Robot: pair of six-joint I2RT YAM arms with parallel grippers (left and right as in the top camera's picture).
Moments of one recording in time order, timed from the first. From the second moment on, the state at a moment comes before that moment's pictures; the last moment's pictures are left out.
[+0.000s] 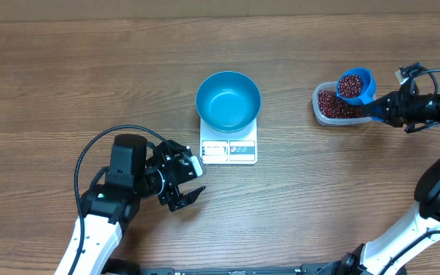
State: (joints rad) left arm -0.23 1.03 0.62 -0.47 0.58 0.82; right arm -0.52 2.04 1.72 -1.55 -0.91 -0.51
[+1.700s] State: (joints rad) left arm -0.23 1.03 0.62 -0.47 0.58 0.82; right arm -0.19 2.04 2.11 -1.64 -0.84 -0.24
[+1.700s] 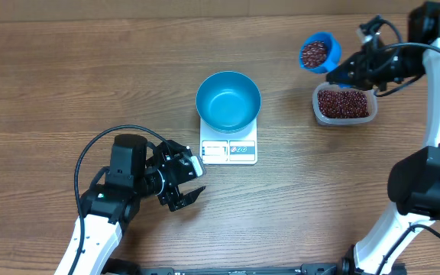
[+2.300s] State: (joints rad) left arm -0.23 1.03 0.62 -0.47 0.58 0.82; right arm 0.01 2.04 2.11 -1.64 -0.79 -0.16
